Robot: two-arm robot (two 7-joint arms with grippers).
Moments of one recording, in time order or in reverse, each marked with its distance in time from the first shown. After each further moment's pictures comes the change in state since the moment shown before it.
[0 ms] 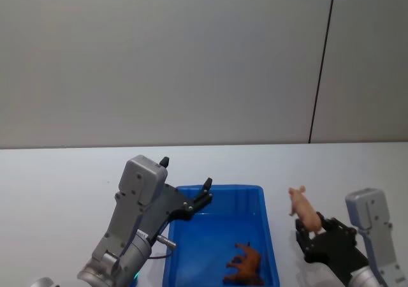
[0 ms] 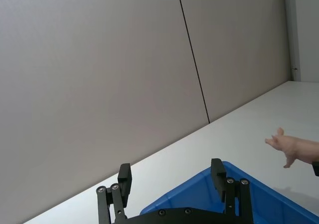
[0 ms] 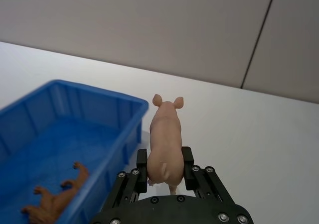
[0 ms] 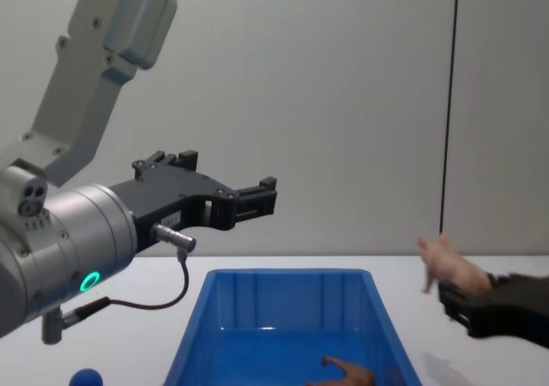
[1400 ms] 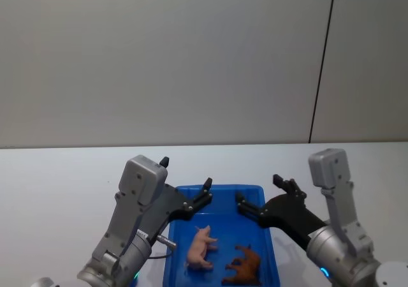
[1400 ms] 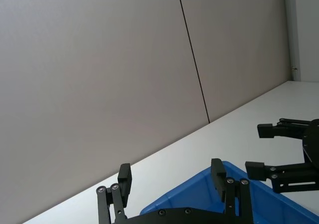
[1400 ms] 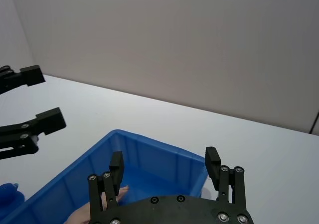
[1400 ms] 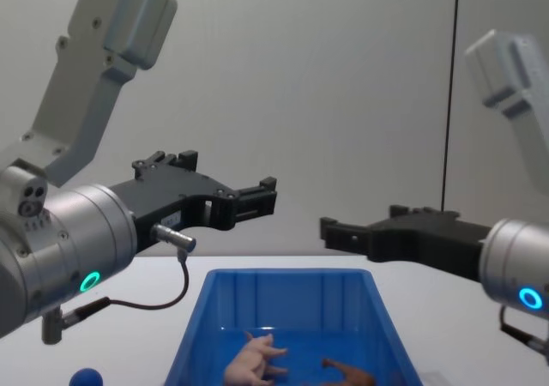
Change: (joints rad) left arm 0.000 0.000 0.000 0.000 0.000 0.000 0.000; right arm 0.169 -0.093 -0.032 0.107 0.050 -0.024 0.186
